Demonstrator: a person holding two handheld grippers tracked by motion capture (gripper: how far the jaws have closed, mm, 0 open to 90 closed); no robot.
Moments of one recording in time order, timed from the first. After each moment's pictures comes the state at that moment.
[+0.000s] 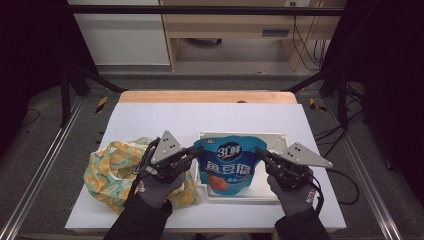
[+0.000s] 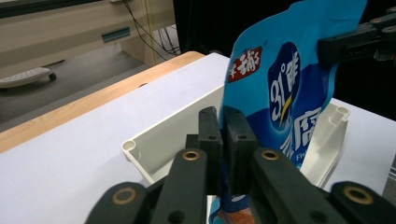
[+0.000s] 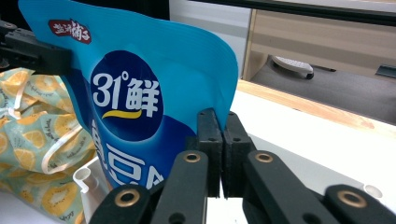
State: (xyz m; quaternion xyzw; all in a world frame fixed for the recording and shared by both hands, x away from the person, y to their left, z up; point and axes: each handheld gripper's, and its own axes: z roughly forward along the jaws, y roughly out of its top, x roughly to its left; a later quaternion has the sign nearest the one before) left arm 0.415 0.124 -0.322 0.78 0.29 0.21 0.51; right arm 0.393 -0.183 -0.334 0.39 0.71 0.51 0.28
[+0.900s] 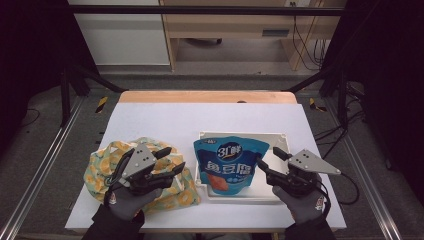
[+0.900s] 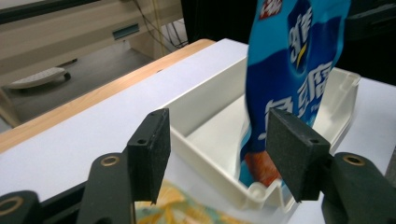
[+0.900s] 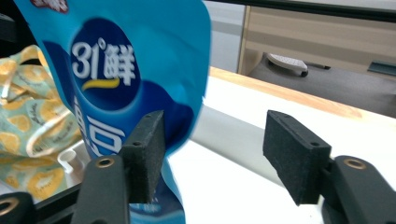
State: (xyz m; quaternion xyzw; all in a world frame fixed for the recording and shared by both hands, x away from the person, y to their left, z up) left arm 0.394 0.182 -0.334 0.79 0.29 0.24 0.49; right arm 0.387 -0.205 -0.352 0.39 0.71 0.51 0.29
